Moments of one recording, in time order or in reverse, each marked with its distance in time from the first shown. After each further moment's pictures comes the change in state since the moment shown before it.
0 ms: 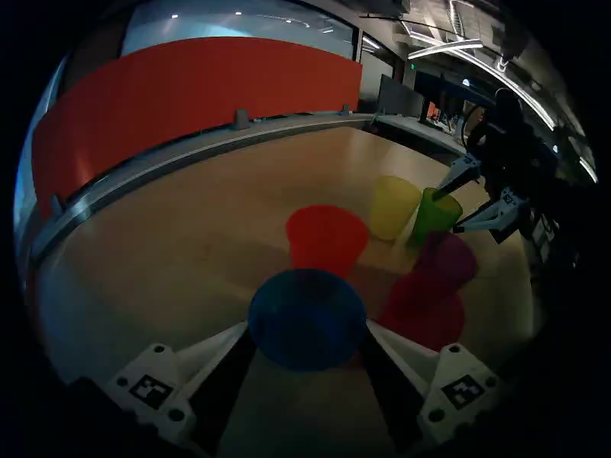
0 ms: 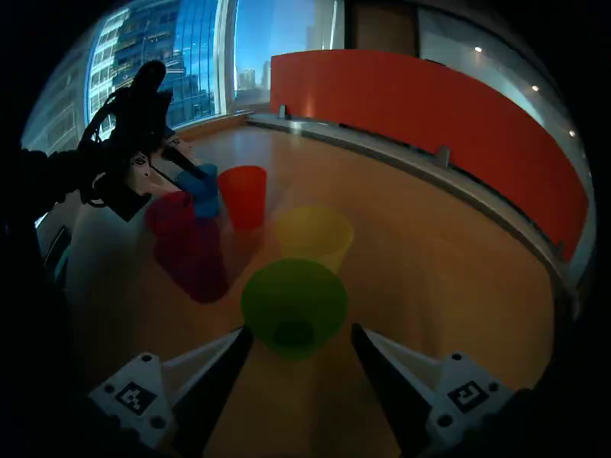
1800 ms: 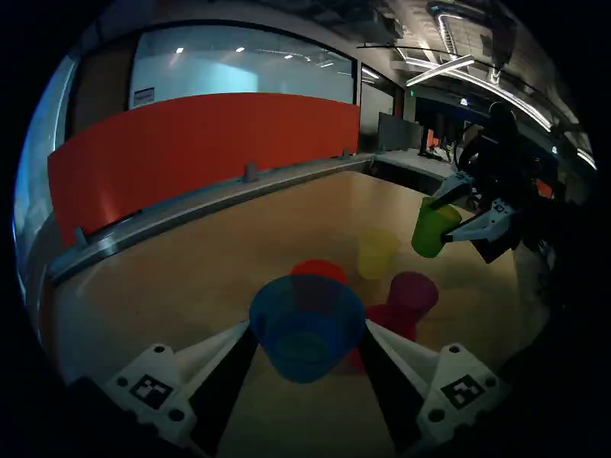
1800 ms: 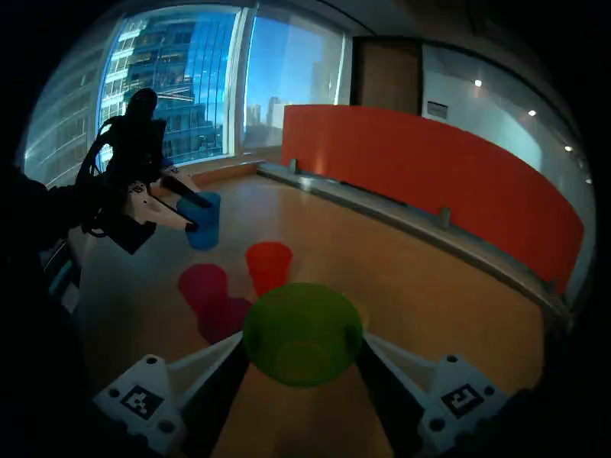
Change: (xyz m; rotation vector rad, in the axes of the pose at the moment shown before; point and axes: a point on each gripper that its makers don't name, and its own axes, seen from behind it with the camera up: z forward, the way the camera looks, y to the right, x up) left arm 0.052 0.011 -0.079 0.053 0.179 0.034; right arm 0.095 -0.031 -0.030 -0.011 0.208 -0.048
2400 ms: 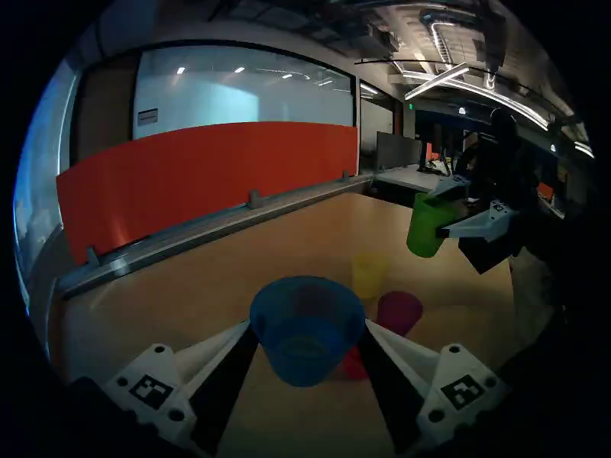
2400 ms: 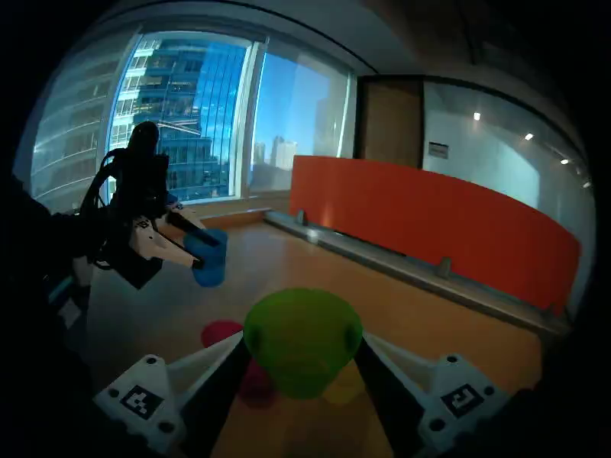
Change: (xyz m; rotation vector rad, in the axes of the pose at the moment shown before) left arm 0.034 0.005 -0.038 0.024 0.086 0.023; right arm 0.068 -0.027 -0.011 0.002 0.203 -0.022
